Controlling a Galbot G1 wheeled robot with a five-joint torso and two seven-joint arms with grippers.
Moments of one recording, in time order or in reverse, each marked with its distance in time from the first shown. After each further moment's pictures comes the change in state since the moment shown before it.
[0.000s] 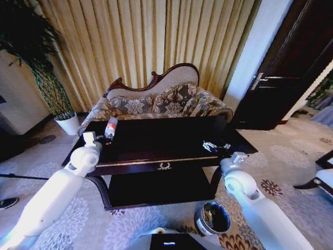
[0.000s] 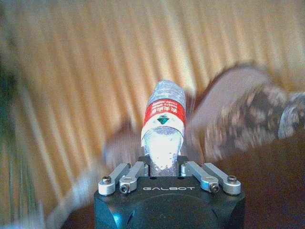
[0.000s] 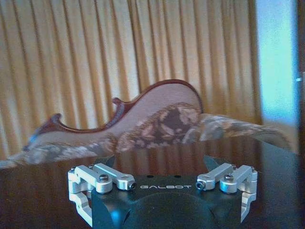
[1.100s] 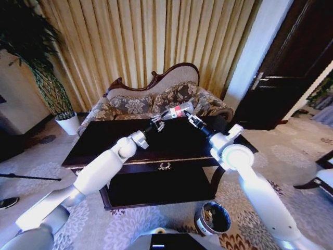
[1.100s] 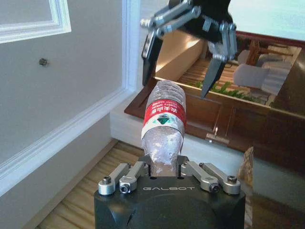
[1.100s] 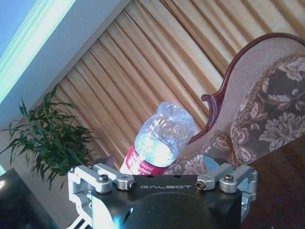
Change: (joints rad) left arm -0.470 -0.296 0.517 0.269 0.925 -0.540 0.227; right arm 0.297 0.051 -0.061 0.025 0.621 -0.063 -0.055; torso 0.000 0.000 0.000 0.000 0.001
